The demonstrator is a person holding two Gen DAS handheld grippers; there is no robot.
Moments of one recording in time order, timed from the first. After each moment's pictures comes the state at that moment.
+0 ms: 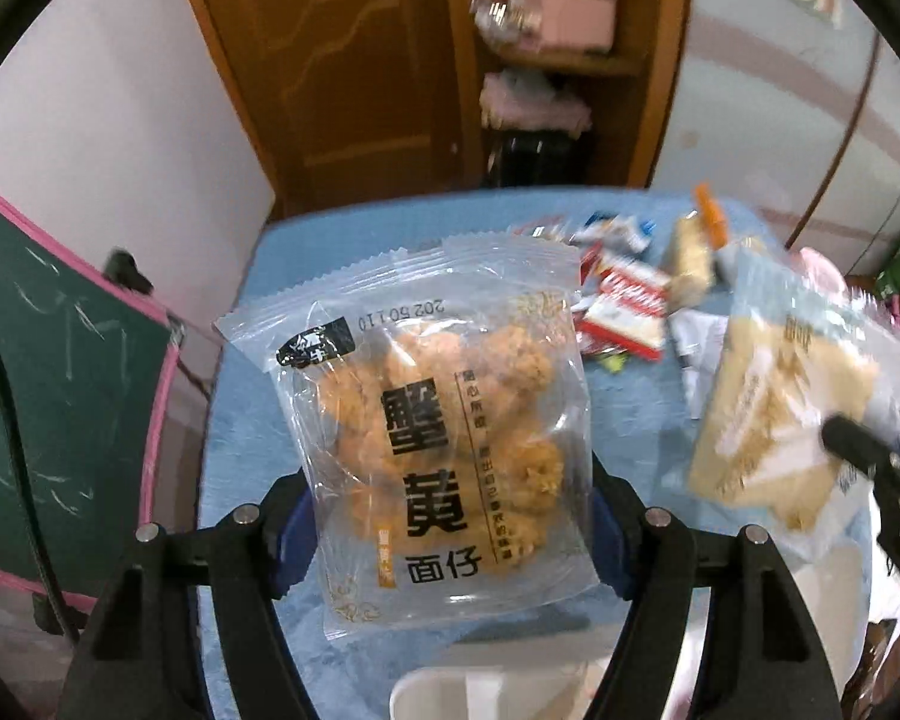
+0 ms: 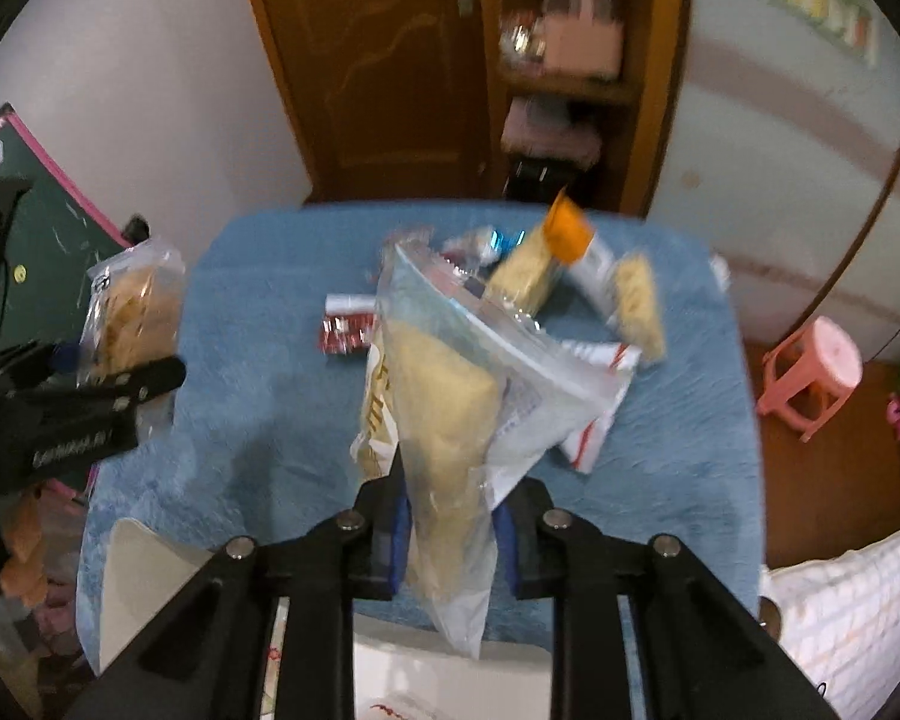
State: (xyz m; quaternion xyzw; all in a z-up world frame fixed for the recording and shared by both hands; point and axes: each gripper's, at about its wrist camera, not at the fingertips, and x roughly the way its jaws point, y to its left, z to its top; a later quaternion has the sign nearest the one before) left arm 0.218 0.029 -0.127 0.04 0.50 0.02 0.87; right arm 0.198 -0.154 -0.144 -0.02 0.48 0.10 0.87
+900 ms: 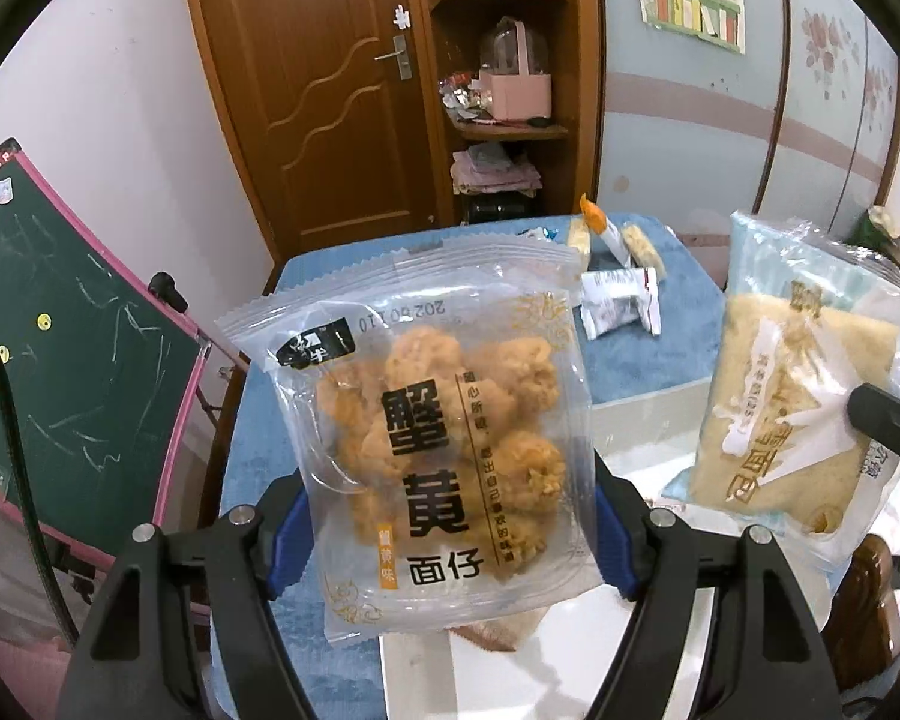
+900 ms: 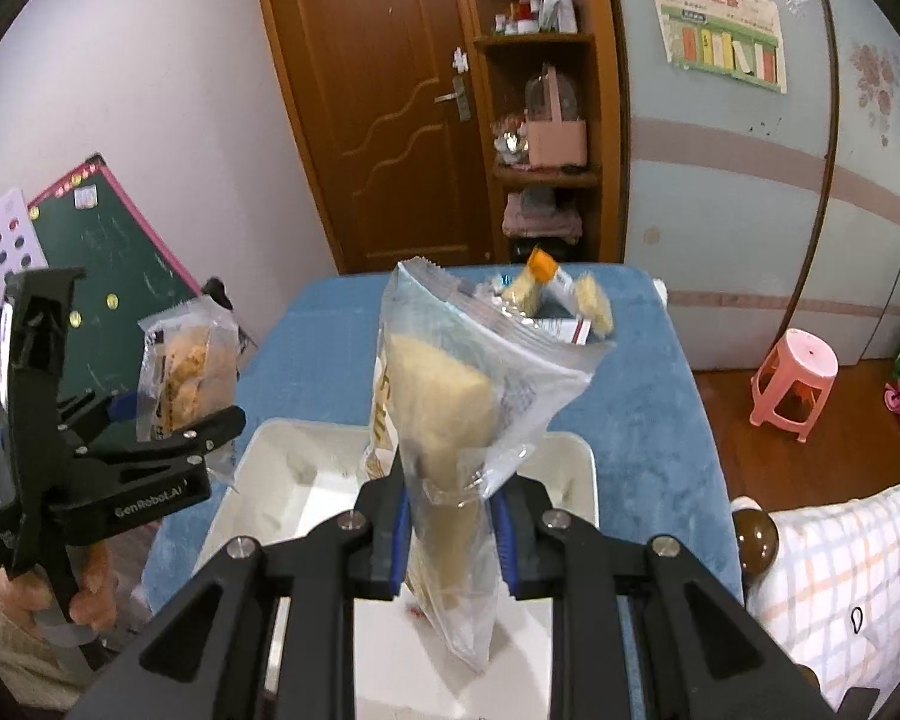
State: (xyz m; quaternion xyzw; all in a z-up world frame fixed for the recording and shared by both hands) left arm 0.027 0.016 -0.088 0.05 0.42 -0.01 0.91; right arm -0.001 -0.172 -0.080 0.02 0.38 0.11 0.92
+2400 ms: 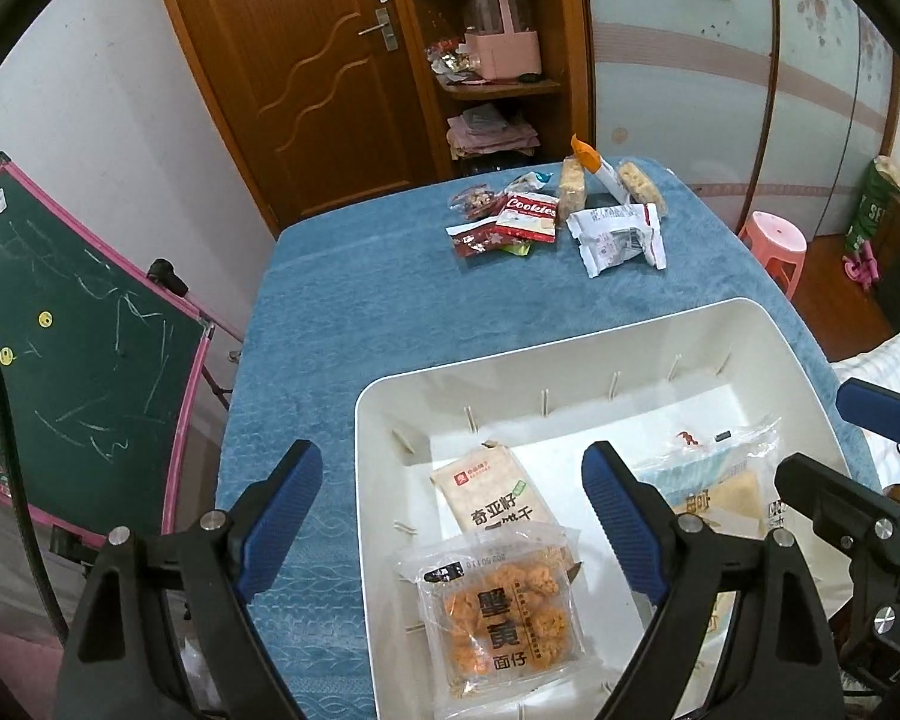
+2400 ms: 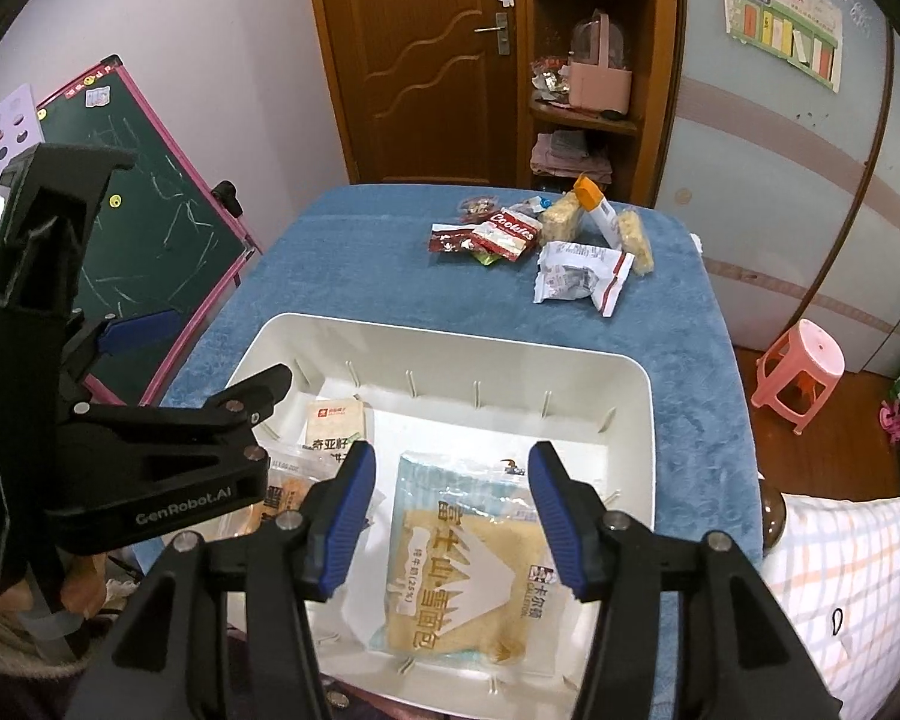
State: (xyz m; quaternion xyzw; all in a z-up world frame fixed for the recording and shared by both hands) left arm 0.021 -0.007 -0.121 0.09 0.44 0.00 0.89; right arm -0.014 -0.131 -0.118 -0.04 0.44 0.13 0.89
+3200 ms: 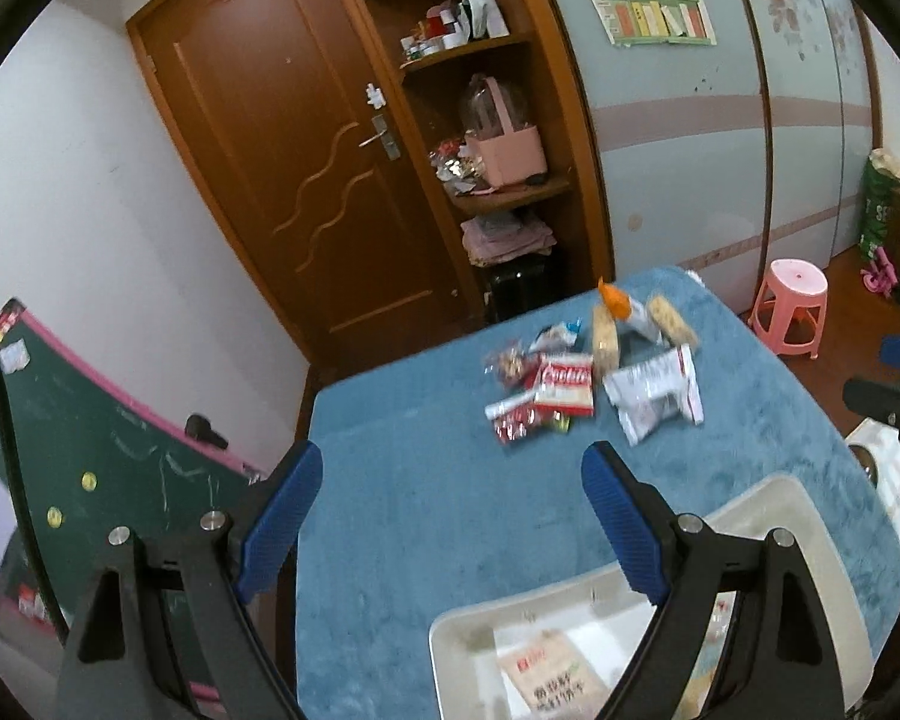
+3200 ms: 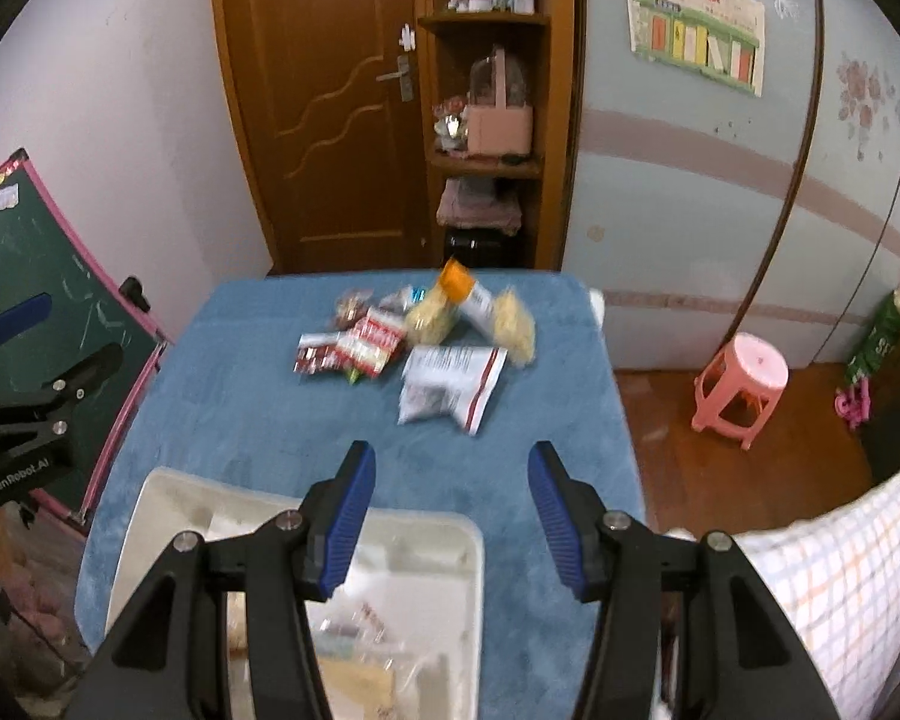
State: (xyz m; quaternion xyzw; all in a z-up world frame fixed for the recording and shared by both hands) left arm 0.119 -0.025 -0.026 0.16 0.34 0.00 0.92; right arm 0.087 -0.212 -0.068 -0.02 0.40 0.04 0.92
